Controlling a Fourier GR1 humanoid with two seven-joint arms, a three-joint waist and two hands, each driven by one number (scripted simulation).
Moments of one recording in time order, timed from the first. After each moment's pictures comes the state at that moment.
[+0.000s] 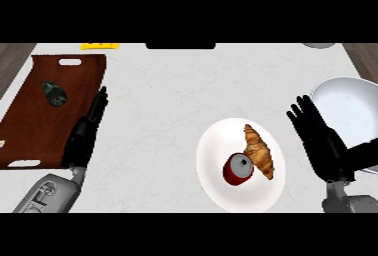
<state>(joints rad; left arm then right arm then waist) -0.23 0.41 -0.35 -1.37 0.15 0.37 -0.06 -0.07 -0.30 0.10 -1.55 -0.48 -0.08 0.07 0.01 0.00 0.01</state>
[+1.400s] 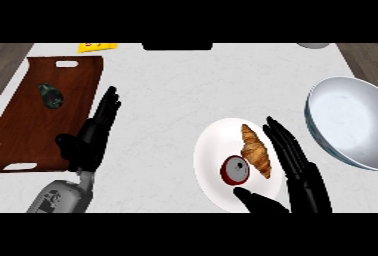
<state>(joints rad) -0.19 0.31 -0.30 -1.51 0.22 0.32 0.03 0.08 -0.31 0.49 -1.95 0.68 -0.45 0.14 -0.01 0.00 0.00</state>
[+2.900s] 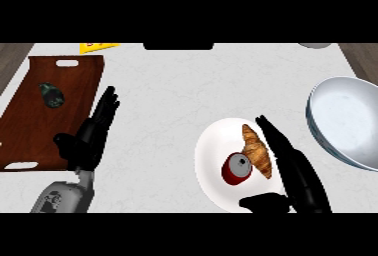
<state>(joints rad) -0.16 0.21 -0.19 -1.51 0.11 0.21 0.05 0.03 -0.20 0.37 -1.91 0.65 0.01 0.44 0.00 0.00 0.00</state>
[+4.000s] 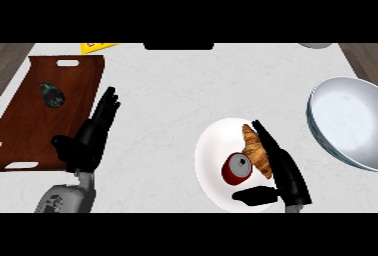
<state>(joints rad) -0.14 0.13 -0.11 -1.55 0.02 0.12 0.08 0.05 -0.09 0.26 -1.64 0.60 -0.06 0.18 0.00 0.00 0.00</state>
